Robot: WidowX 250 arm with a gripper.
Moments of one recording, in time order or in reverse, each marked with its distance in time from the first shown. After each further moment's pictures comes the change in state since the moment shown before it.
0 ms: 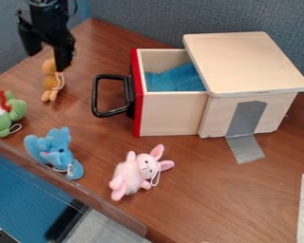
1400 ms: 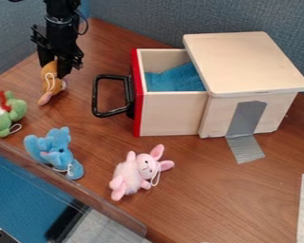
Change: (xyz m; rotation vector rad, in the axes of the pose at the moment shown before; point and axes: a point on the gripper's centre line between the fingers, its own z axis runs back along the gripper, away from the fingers) arm 0.011 0.005 -0.049 0.029 0.107 -0.037
